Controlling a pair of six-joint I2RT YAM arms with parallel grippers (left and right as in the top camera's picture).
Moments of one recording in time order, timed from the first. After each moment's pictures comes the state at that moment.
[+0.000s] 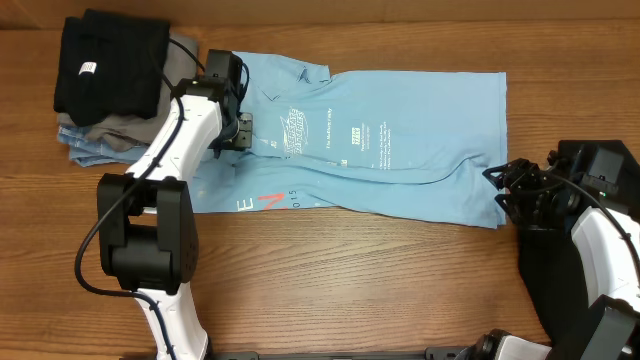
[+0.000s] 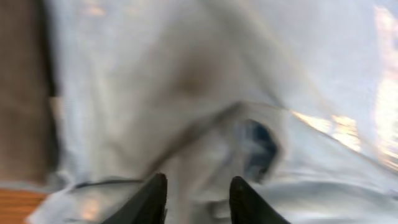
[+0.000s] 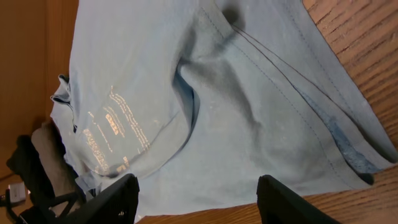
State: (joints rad) left arm -0.14 2.05 1.57 -0.86 -0.10 -0.08; right arm -0.42 1.43 0.85 -0.59 -0.59 0.54
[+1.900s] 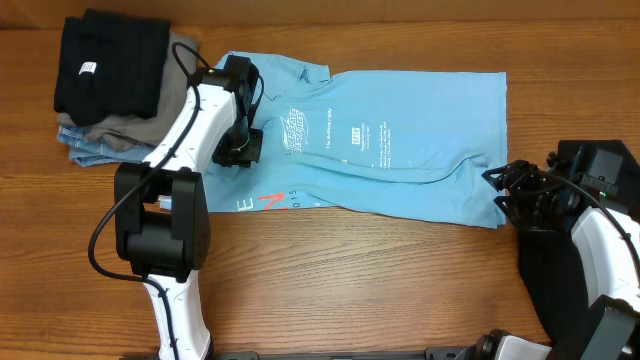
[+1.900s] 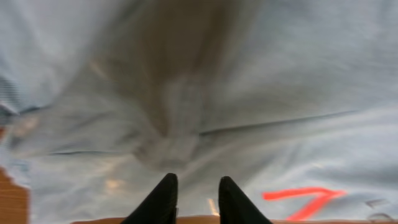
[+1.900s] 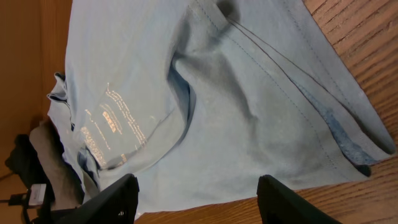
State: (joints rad) left arm -0.18 2.14 1.70 -1.18 -0.13 -0.09; right arm -0.42 1.43 0.85 -0.61 -0.58 0.54
